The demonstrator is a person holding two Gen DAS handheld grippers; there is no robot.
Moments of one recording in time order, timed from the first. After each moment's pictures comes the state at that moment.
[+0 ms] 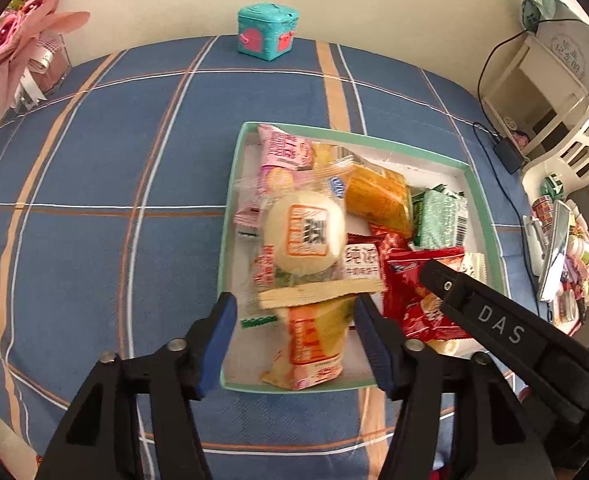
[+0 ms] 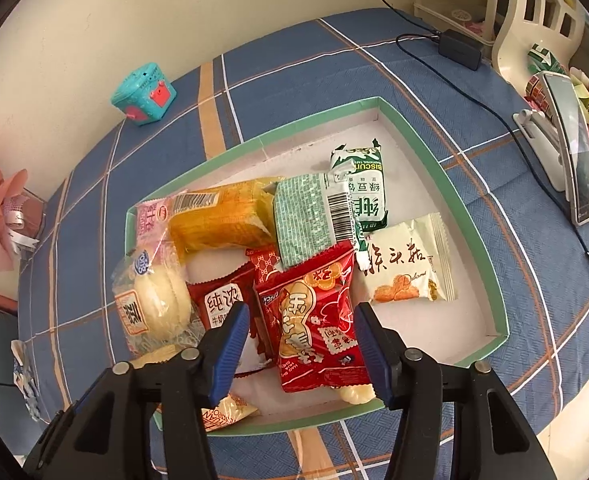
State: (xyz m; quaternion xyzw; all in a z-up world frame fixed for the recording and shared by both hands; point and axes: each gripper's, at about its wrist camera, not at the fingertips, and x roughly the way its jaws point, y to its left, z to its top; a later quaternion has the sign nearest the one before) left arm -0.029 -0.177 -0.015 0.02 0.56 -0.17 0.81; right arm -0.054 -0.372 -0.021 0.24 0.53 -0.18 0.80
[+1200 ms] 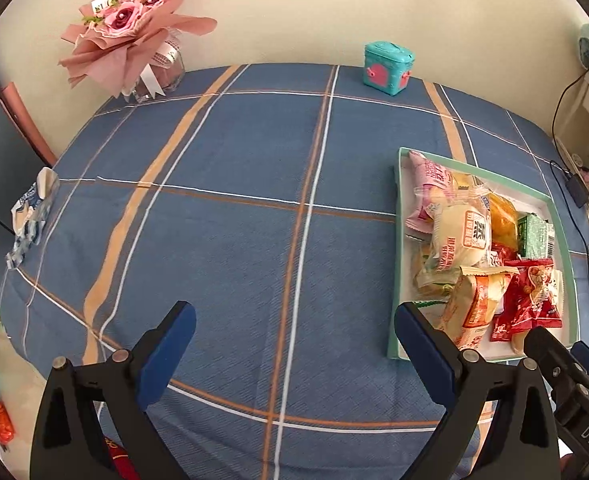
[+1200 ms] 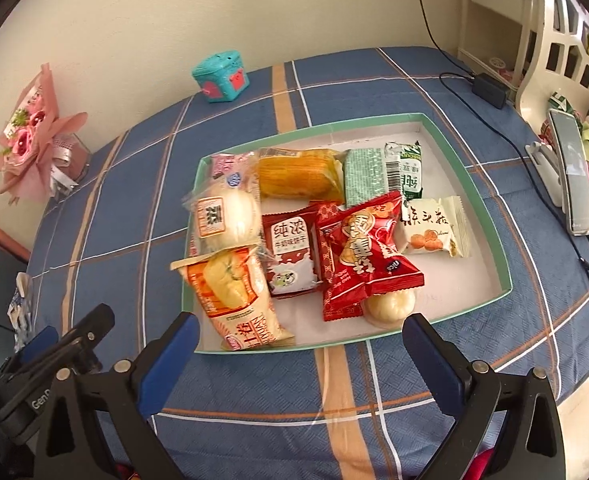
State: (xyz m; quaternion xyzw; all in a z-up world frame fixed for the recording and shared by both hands) left arm -0.054 -0.073 0.001 0.04 0.50 -0.03 0.86; right arm -0.113 -0.300 0.004 0.17 0.49 -0.12 0.85
